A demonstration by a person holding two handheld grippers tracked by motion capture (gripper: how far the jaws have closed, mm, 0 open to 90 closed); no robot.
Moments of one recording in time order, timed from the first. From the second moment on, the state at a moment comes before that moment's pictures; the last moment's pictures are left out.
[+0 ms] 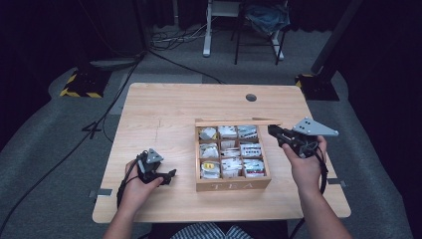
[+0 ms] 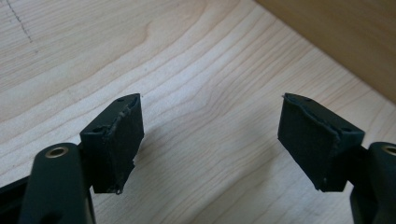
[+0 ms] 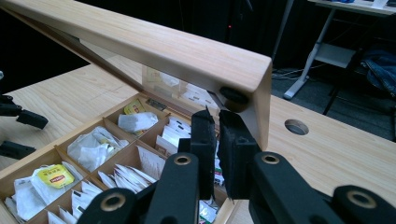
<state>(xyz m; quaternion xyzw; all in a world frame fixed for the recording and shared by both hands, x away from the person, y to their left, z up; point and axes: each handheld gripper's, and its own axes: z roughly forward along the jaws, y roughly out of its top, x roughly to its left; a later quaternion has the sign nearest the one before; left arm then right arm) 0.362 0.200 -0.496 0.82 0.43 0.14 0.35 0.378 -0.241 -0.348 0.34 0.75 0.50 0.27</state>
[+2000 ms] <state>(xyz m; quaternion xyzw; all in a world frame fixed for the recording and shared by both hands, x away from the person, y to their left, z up) 0.345 0.103 -0.395 0.83 0.28 0.12 0.46 0.381 -0.243 -0.353 0.34 0.75 0.50 0.26</state>
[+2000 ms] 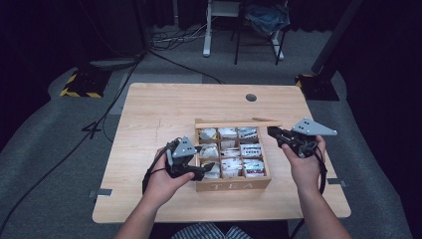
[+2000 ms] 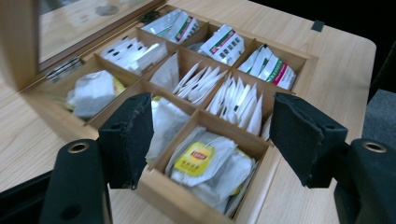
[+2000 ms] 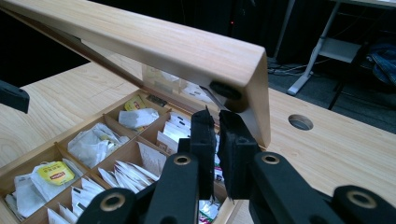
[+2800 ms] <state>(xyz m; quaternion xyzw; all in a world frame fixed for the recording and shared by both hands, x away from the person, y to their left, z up) 0.367 0.047 -0.424 0.87 0.24 0.03 0.44 0.382 -0.240 -0.356 0.34 0.76 0.49 0.26</state>
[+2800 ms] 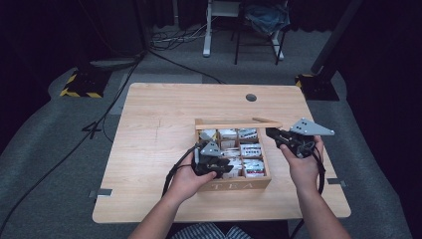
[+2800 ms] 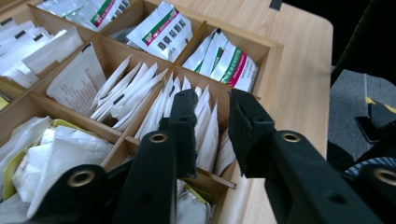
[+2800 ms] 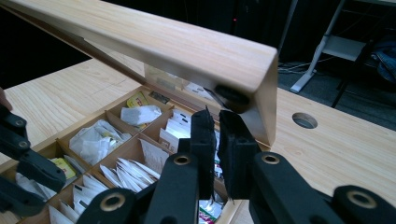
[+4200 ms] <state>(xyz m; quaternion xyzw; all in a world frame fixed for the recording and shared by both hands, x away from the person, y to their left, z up) 0.372 0.035 -0.436 0.88 0.22 0.00 0.41 0.384 -0.238 -0.360 0.34 0.76 0.49 0.25</state>
